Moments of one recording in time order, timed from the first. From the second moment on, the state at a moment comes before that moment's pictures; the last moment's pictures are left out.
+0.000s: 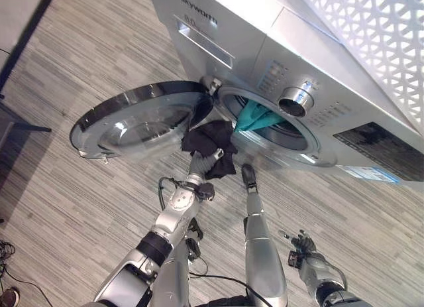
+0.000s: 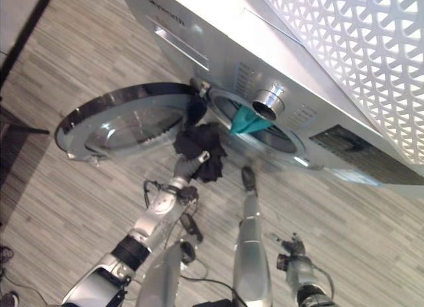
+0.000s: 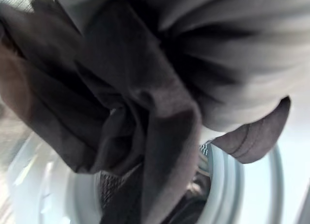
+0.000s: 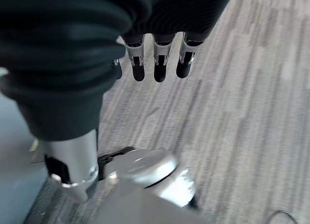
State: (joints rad) left arm -0.52 0.14 -0.45 0.41 -0.54 -0.22 0.19; right arm -0.22 -0.23 0.12 1.06 0.43 -0.11 -0.23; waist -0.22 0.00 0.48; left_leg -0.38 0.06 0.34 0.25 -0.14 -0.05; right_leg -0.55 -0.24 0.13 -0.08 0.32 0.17
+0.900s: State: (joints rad) left arm -0.92 0.05 -0.38 0.62 -0.53 -0.29 0.42; right arm -0.22 -0.23 0.23 0.73 0.44 -0.24 -0.31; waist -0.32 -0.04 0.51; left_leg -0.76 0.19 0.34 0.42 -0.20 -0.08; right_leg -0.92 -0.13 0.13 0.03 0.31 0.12
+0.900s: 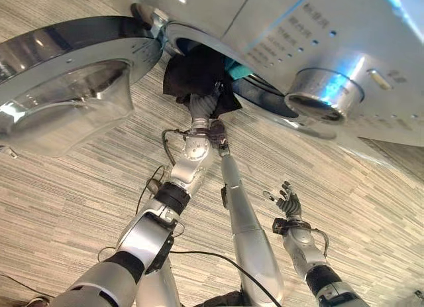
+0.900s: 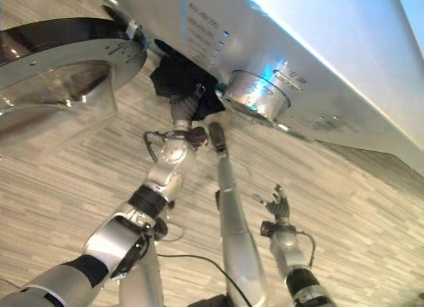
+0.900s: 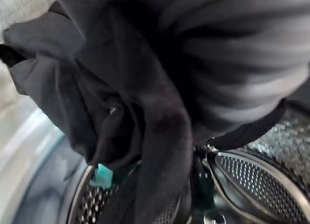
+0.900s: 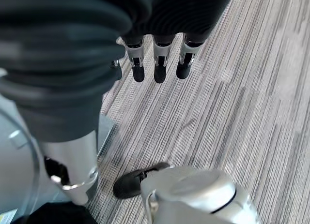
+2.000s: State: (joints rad) left arm -1.59 0.31 -0.53 0.82 -0.73 -0.31 0.47; right arm -0.08 -0.36 0.10 0.57 0.61 -0.33 -0.24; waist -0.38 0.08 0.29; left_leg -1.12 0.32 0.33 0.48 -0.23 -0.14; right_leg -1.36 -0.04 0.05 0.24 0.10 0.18
